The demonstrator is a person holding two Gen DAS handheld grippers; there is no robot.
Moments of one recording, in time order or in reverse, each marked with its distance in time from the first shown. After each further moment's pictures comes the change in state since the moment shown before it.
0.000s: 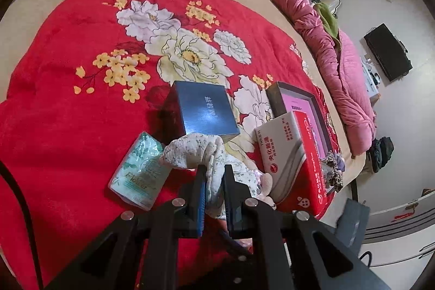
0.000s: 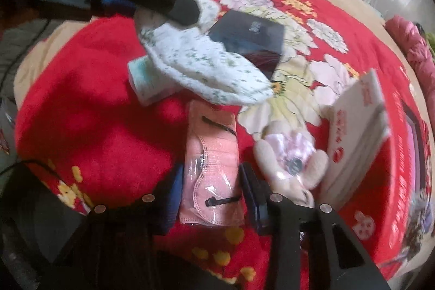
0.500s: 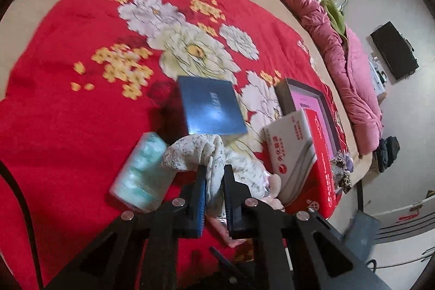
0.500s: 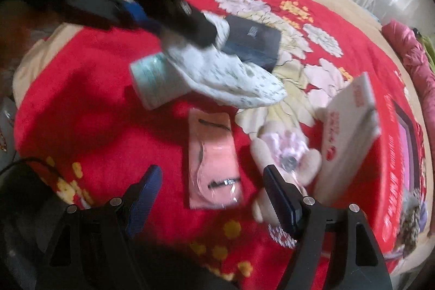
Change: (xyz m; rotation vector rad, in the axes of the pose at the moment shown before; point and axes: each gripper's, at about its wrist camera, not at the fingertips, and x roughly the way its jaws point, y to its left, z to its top) left arm 0.014 0.002 0.001 -0.014 0.014 0.035; right arm 0.013 0.014 0.002 -0.060 0.025 -0.040
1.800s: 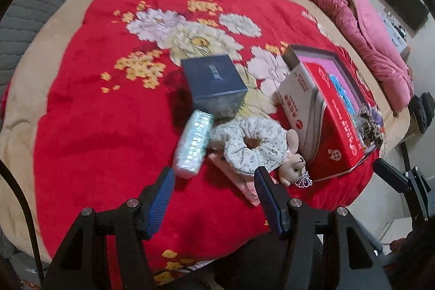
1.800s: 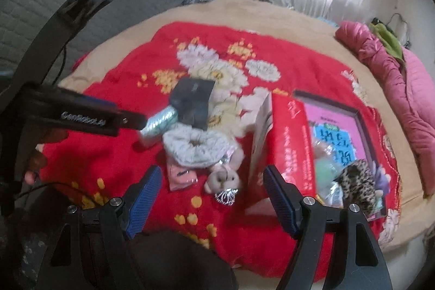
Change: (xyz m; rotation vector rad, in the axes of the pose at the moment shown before) left arm -0.017 -0.045 -0.049 0.201 0.034 0.252; right arm -0.133 -0.034 -0.044 0.182 -0.215 -0.089
